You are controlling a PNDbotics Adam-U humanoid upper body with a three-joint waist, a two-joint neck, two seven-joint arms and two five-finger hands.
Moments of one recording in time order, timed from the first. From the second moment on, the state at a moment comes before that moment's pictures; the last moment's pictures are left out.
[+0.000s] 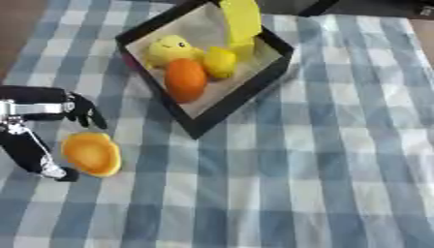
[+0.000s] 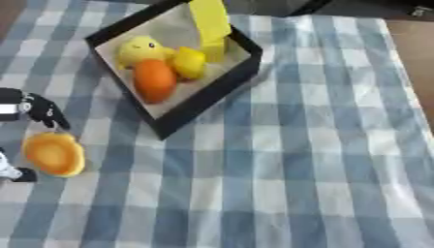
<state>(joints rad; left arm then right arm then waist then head) -0.54 1.02 -0.39 -1.81 -0.31 0.12 -0.82 -0.33 -0.58 -0.10 -1.96 -0.24 0.17 -0.65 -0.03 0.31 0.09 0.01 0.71</state>
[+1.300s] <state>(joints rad) -0.57 0.97 -0.46 -1.74 -0.51 0.05 -0.70 -0.32 -0.58 -0.10 -1.96 -0.24 0.16 -0.66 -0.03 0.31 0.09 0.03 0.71</state>
